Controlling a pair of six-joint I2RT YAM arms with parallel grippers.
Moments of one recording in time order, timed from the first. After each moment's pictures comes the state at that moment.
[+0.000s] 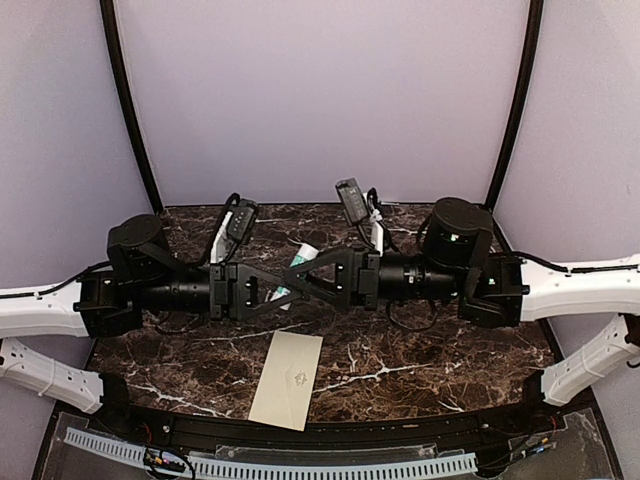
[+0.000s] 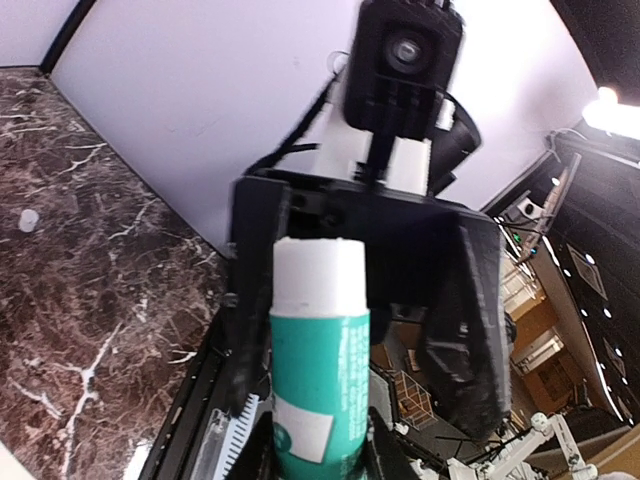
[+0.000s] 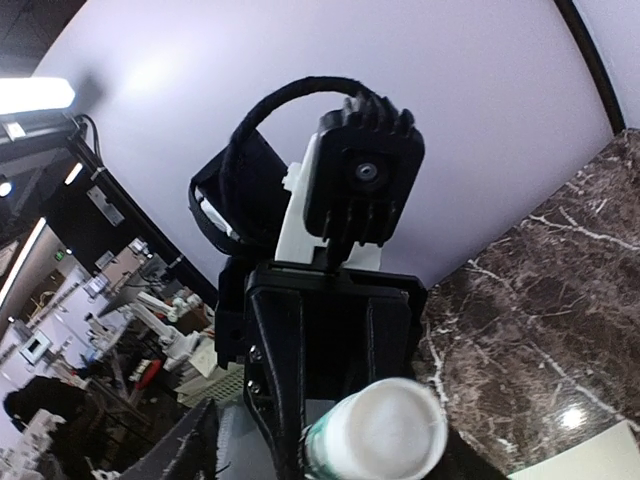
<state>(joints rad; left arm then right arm) -1.12 1.03 0.80 0.23 0.40 -0.81 1.23 1.32 1.00 0.39 -0.35 0.67</state>
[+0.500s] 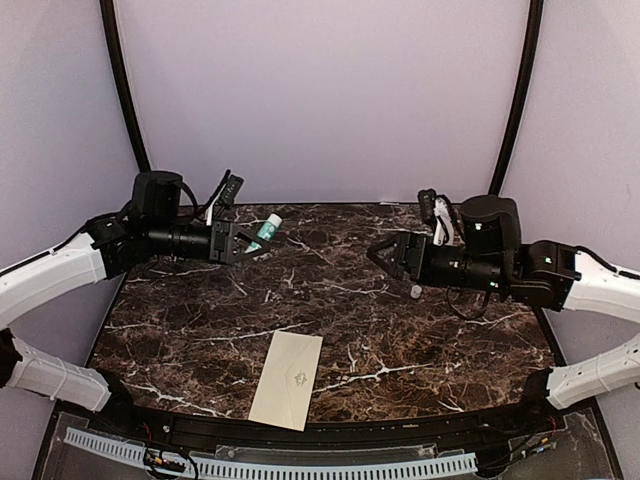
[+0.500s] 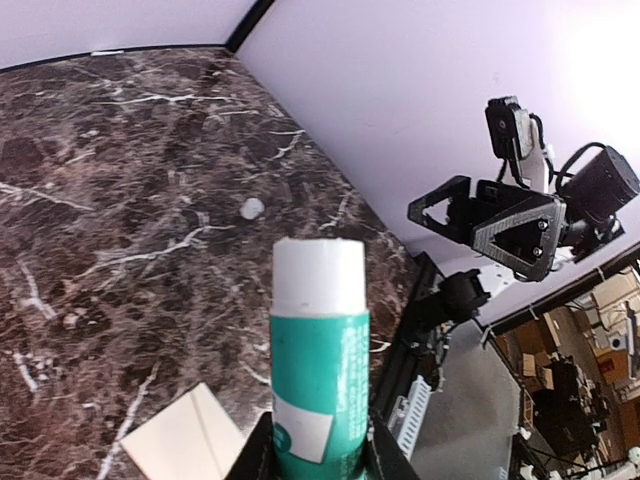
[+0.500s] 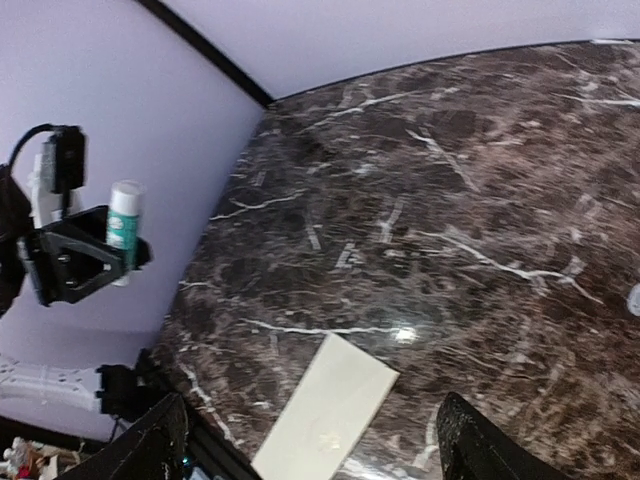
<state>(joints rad) -0.62 1.18 1.00 -0.24 0.64 -0.48 1.03 1.07 0.95 -0.25 0.11 0.76</state>
